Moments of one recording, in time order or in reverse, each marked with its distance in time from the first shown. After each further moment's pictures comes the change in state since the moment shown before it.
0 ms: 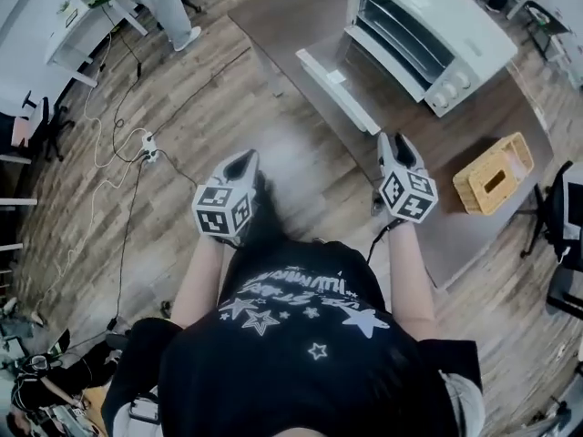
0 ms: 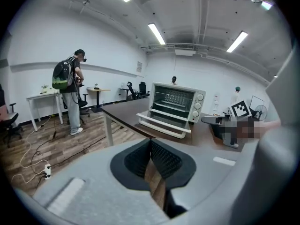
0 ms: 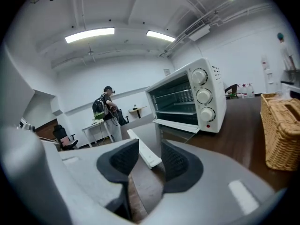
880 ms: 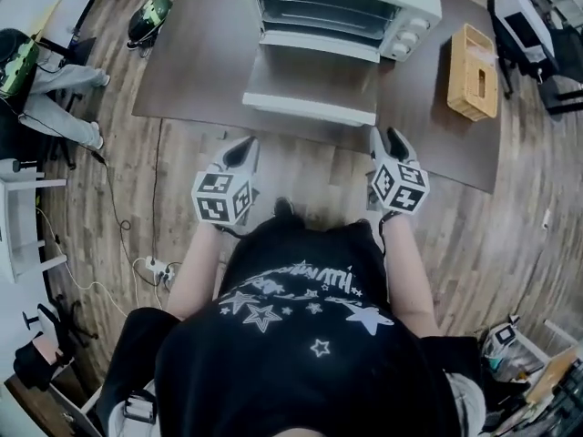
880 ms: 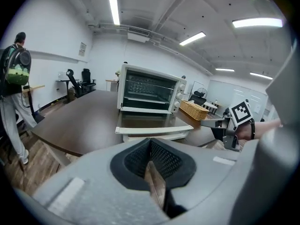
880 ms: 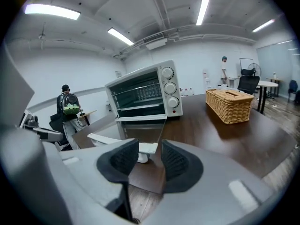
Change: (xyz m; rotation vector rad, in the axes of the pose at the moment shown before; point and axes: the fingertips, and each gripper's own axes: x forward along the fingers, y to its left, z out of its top) left arm 0.213 0.046 0.080 0.330 0.169 -0.676; right arm 0.020 0.012 -0.039 0.243 -0.037 -0.681
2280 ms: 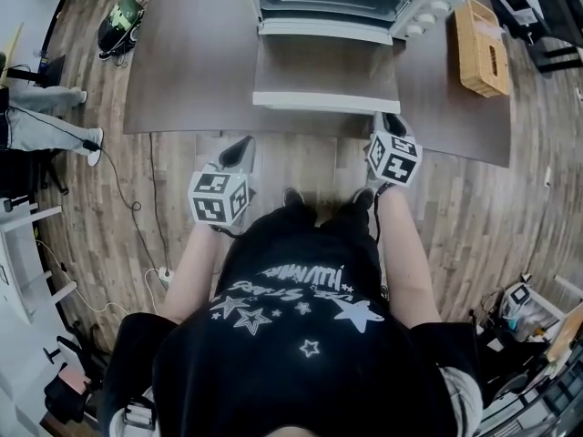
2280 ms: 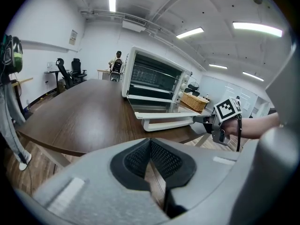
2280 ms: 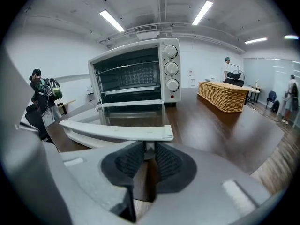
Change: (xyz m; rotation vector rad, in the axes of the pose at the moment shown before) left arm 0.026 0.071 -0.032 0.024 0.109 -0.124; right arm 0.067 0.014 -0.039 -0.004 0.091 -0.245
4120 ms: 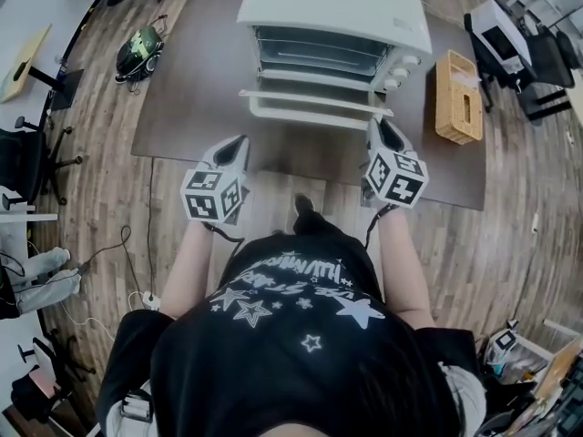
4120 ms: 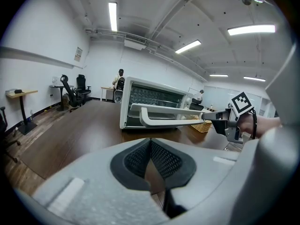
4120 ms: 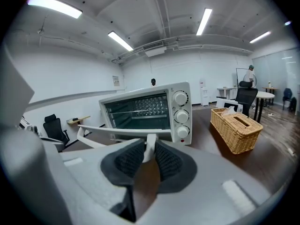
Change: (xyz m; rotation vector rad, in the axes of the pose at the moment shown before) left arm 0.005 -0.013 0.112 0.015 -0.200 0.066; right arm -0.039 0.004 0.144 -0.004 -0.172 0.170
